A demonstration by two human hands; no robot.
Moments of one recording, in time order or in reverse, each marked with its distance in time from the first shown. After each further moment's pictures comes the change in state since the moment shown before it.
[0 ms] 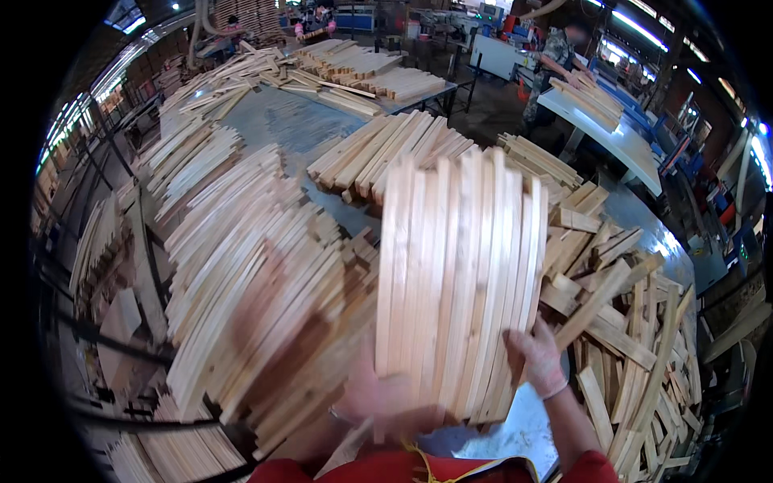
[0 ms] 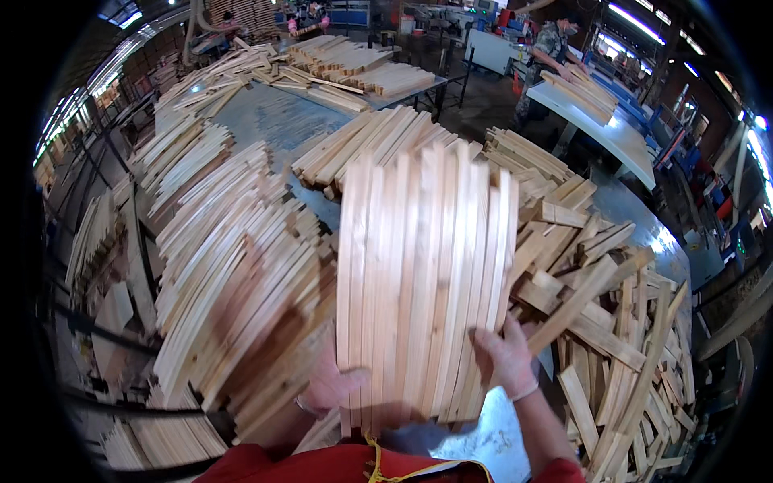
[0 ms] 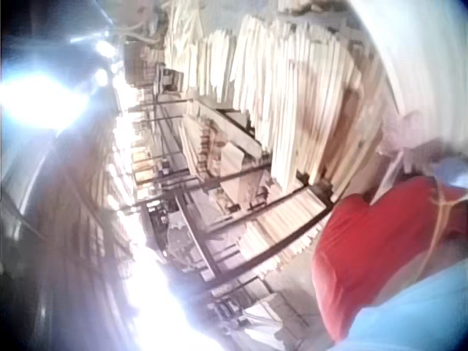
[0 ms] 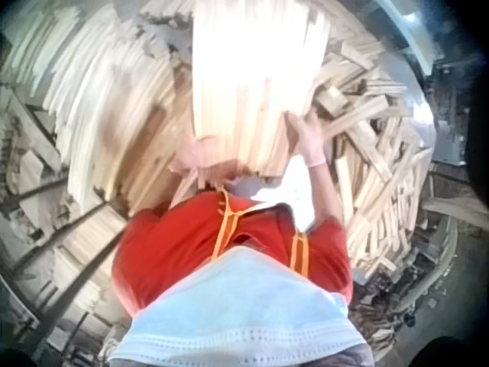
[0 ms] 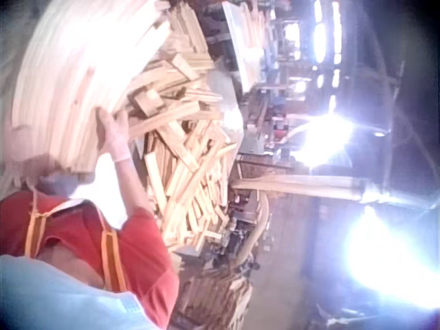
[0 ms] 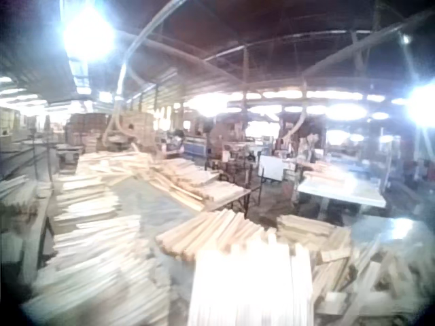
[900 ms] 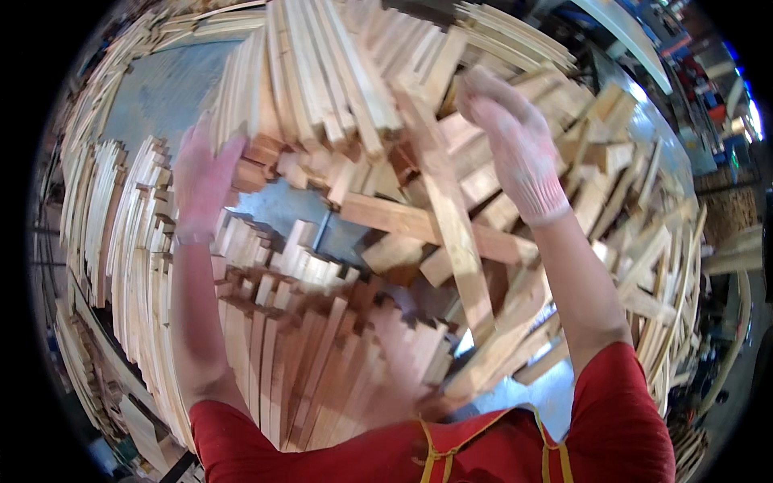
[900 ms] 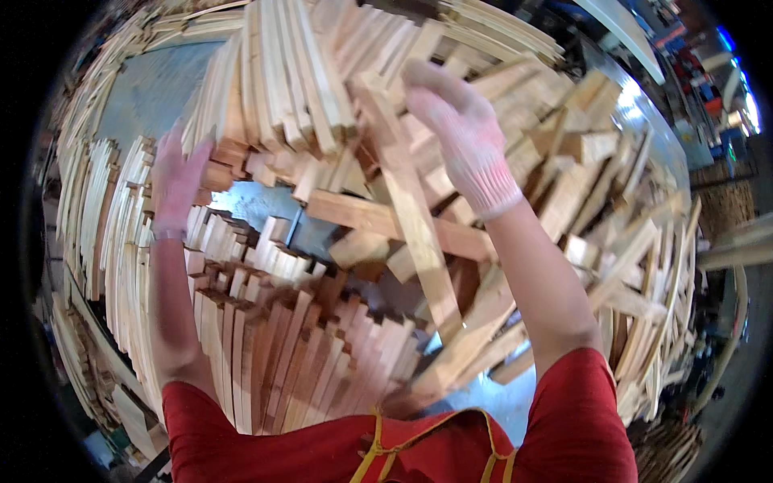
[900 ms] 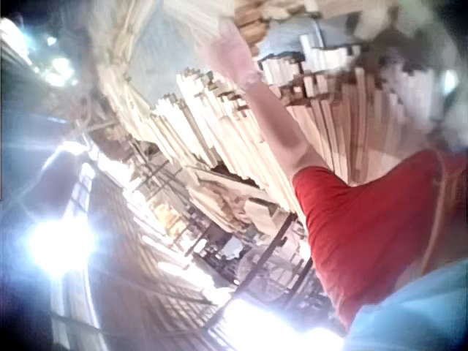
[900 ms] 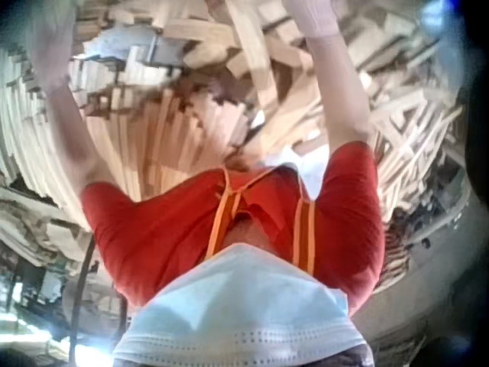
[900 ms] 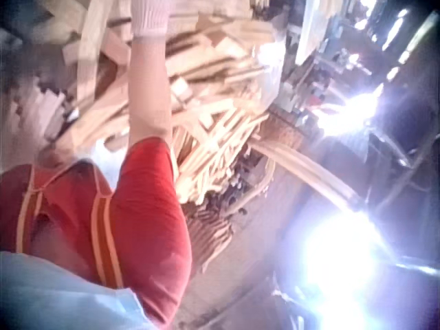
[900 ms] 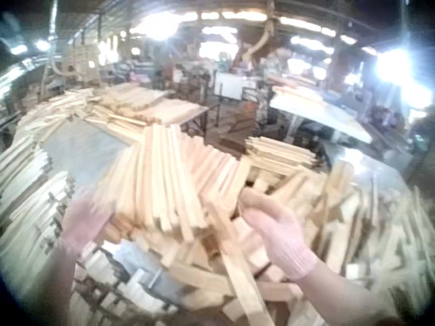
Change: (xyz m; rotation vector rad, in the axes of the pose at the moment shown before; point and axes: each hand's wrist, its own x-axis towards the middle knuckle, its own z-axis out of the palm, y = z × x) left_hand 0.497 -0.013 -0.170 1.071 0.236 0.315; right_hand 0.383 -0.022 0.067 0.069 0.070 -0.295
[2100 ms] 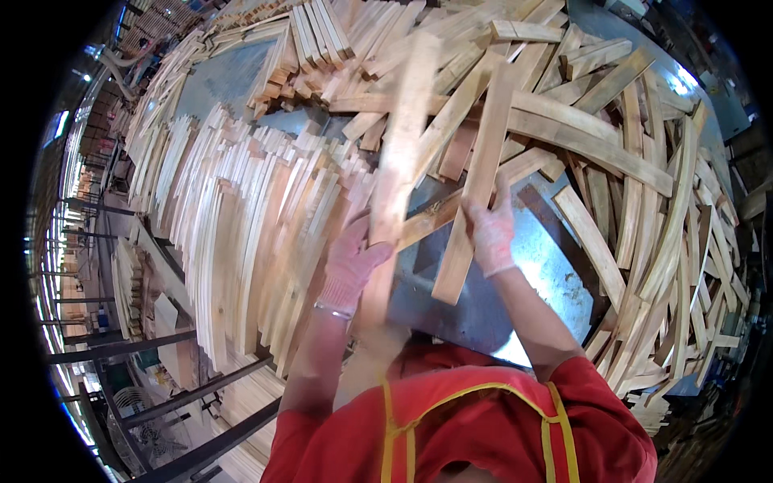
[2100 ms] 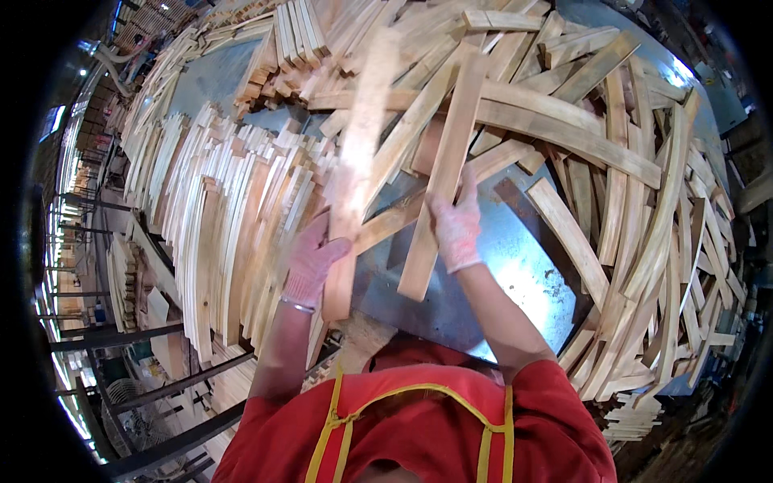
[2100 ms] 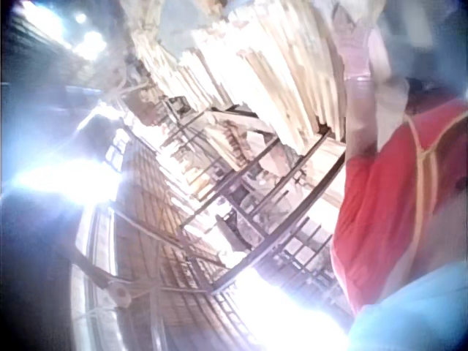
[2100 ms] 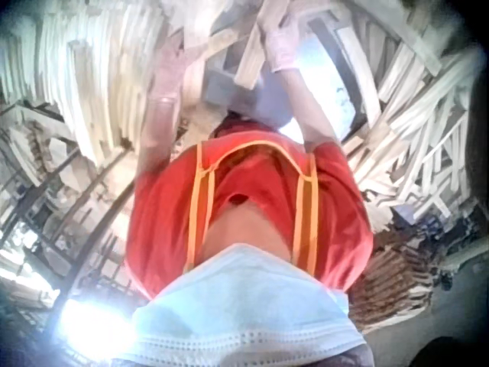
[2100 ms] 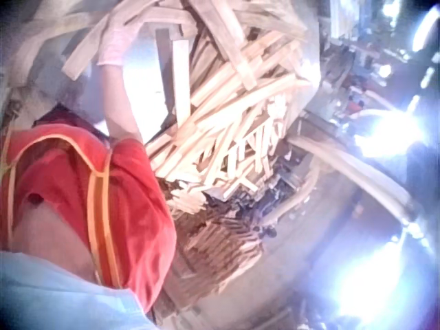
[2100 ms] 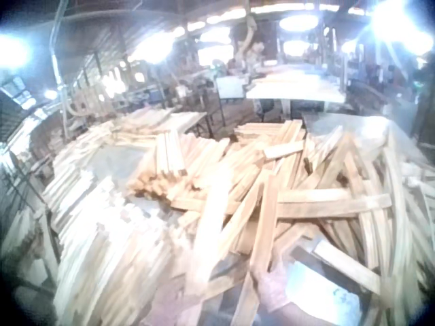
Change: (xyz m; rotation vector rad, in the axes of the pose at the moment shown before) left_hand -0.489 0.273 -0.041 -0.843 -0.462 -0.204; right_hand -0.437 0.010 -0.104 0.033 0.438 0.319
